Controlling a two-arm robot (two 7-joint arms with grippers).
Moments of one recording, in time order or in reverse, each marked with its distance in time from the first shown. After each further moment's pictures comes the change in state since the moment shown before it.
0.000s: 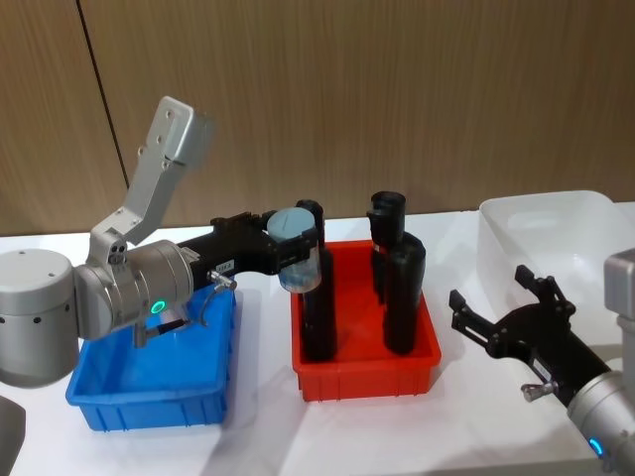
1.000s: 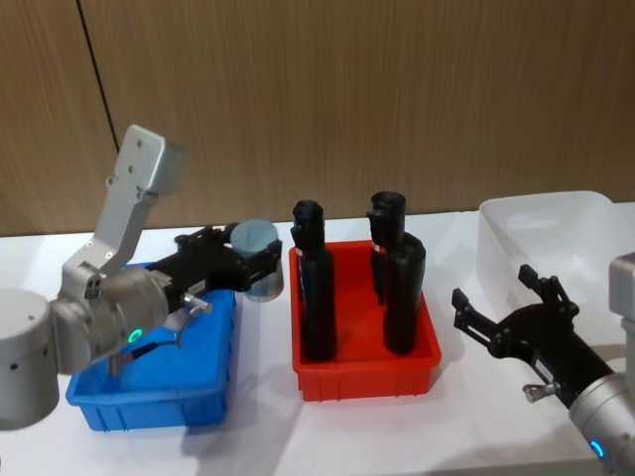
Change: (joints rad) left arm 0.104 0.049 -0.019 -0.089 -0.001 -0.047 0.133; right arm -0.007 0.000 -0.001 -0.003 0.003 -0.014 -0.013
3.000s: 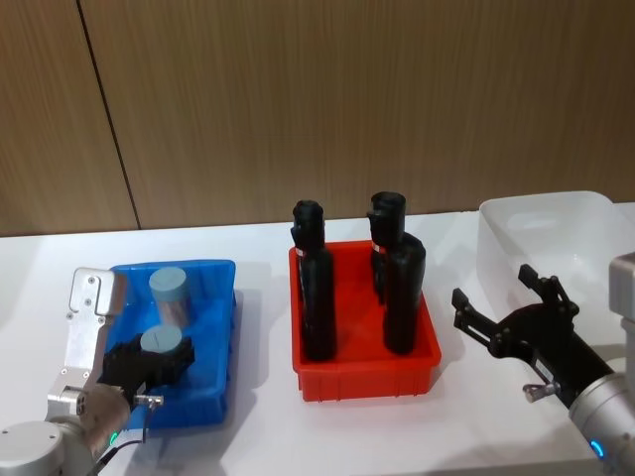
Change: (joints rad) left arm 0.111 -0.023 0.022 0.299 -0.070 -0.228 0.377; right arm 0.000 0.000 0.000 0.000 0.000 0.000 0.000
